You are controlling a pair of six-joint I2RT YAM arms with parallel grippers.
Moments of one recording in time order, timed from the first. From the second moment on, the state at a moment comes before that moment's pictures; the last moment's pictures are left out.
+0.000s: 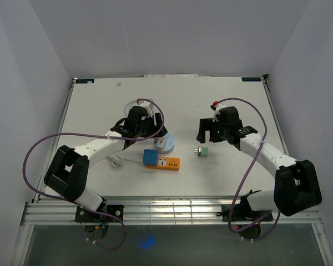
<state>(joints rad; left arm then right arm) -0.55 1.53 0.92 -0.01 0.10 -0.51 0.38 1.35 0.84 -0.28 -0.19 0.21</state>
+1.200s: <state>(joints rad) -0.55 1.34 1.02 -0.35 0.07 -0.50 0.41 1.44 0.78 -0.36 -0.25 0.26</state>
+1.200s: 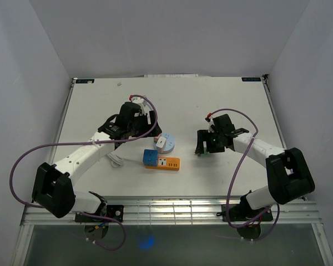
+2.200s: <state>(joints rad) -0.55 1.31 0.99 -0.26 0.34 -0.51 0.50 1.30 0.80 -0.29 -0.14 0.32</state>
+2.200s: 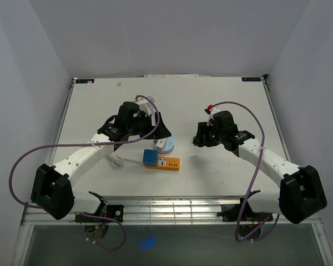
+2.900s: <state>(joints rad) -0.62 1.51 1.07 -0.12 0.55 -0.71 0.65 1.18 0.83 -0.19 -0.28 0.12</state>
